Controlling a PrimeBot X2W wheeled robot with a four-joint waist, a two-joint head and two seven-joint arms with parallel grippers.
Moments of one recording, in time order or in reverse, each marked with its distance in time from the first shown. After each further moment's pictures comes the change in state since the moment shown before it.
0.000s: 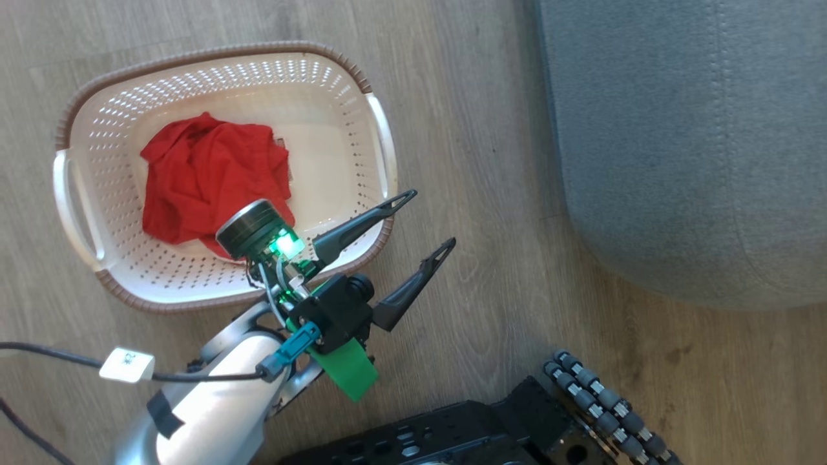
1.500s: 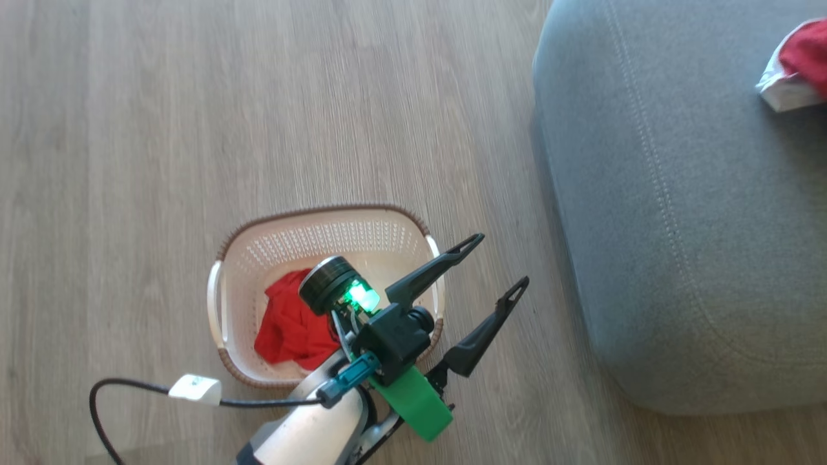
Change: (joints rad) left arm 0.136 -0.237 0.016 0.045 -0.057 0.000 0.000; right arm 0.070 -0.241 0.440 0.367 0.116 0.000 0.633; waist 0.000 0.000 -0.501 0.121
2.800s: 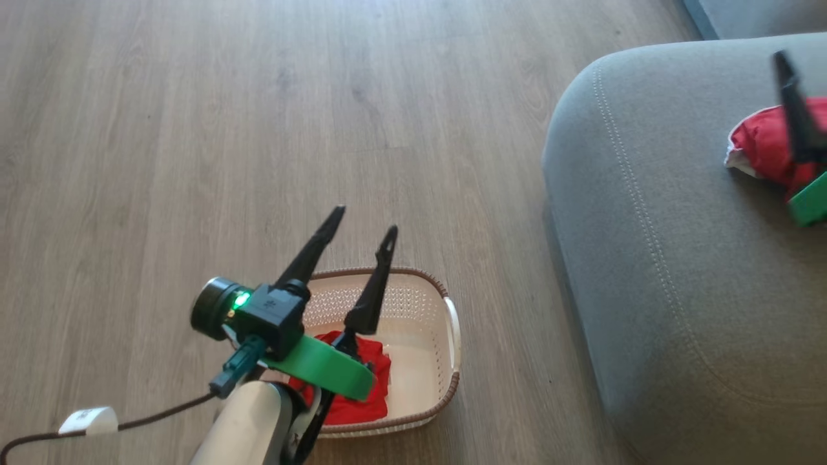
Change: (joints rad) left arm 0.137 -0.015 0.286 -0.037 -0.046 0.099 0.000; right arm 0.532 -0.026 0.366 -0.983 0.433 0.000 -0.486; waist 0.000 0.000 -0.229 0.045
